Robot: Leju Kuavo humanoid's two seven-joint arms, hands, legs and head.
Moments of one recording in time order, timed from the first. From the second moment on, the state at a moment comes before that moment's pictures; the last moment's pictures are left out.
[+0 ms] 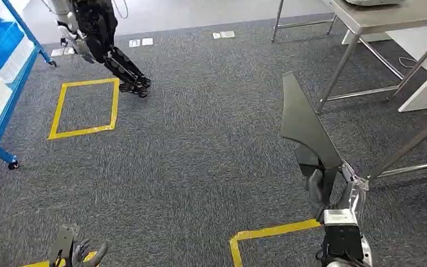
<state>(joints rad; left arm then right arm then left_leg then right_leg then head) 0.18 -0.33 0.62 -1.26 -0.25 -0.16 0.10 0.12 0.01 0.40 -1.80 0.57 -0.37 -0.35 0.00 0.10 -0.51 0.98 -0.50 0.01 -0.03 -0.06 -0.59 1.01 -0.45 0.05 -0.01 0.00</state>
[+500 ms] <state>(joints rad) 0.17 -0.32 0.64 -1.24 -0.29 -0.18 0.08 0.12 0.02 0.40 -1.80 0.57 -0.38 -0.36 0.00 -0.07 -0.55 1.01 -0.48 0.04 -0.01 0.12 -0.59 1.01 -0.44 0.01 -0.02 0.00</state>
